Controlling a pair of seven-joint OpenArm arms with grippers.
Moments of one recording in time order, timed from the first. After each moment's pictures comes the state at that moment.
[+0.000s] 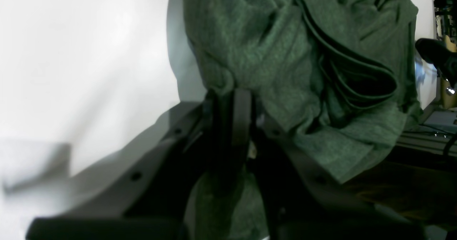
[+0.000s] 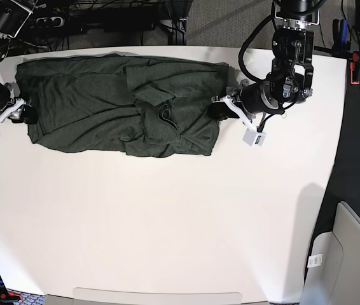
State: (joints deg) left arm 5.7 -10.5 0.5 93.3 -47.2 -10.0 59.9; right arm -2.6 22.7 37.6 74.0 38.2 39.5 -60.7
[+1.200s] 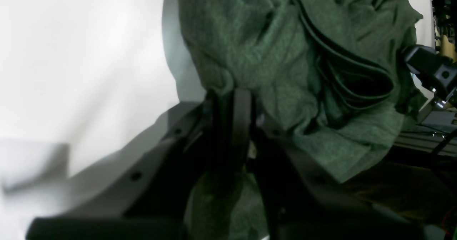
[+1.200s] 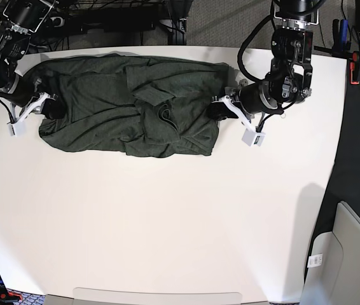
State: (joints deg) left arm 5.6 -10.2 0.6 93.3 -47.4 -10.0 59.9; right arm -3.0 15.3 36.5 79.1 47.4 39.3 -72.1
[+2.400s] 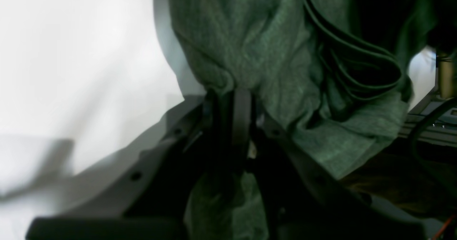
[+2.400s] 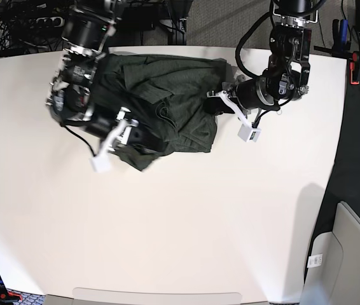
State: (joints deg) left arm 6.6 -10.6 2.2 93.4 -47.3 -10.0 59.9; right arm 7.4 -7.6 22.3 81.5 60.1 38.7 -77.9
